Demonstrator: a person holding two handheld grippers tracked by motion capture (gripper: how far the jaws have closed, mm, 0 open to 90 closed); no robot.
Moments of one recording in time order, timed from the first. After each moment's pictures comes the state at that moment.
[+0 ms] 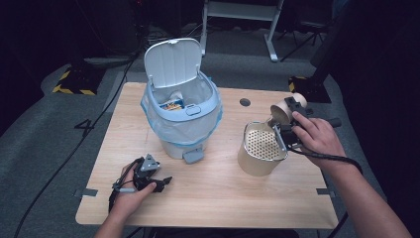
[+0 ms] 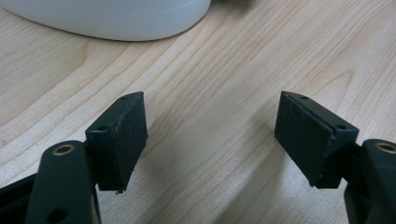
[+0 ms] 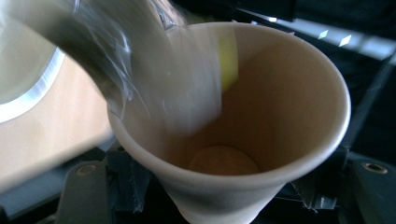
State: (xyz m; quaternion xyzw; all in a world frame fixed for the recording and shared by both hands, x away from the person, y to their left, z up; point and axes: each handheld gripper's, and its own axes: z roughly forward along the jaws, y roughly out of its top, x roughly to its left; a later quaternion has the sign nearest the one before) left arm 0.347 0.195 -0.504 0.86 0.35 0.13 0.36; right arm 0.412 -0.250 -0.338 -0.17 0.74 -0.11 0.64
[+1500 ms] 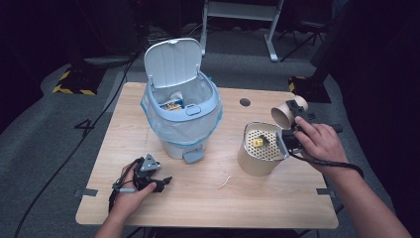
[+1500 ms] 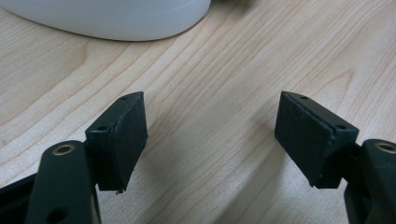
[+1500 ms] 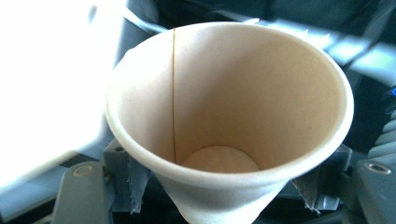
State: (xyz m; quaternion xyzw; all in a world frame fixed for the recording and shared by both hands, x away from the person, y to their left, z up) left arm 0.347 0.195 -0.504 0.86 0.35 0.13 0.36; right arm 0.403 -0.256 -0.338 -0.10 0.78 -0.02 0.62
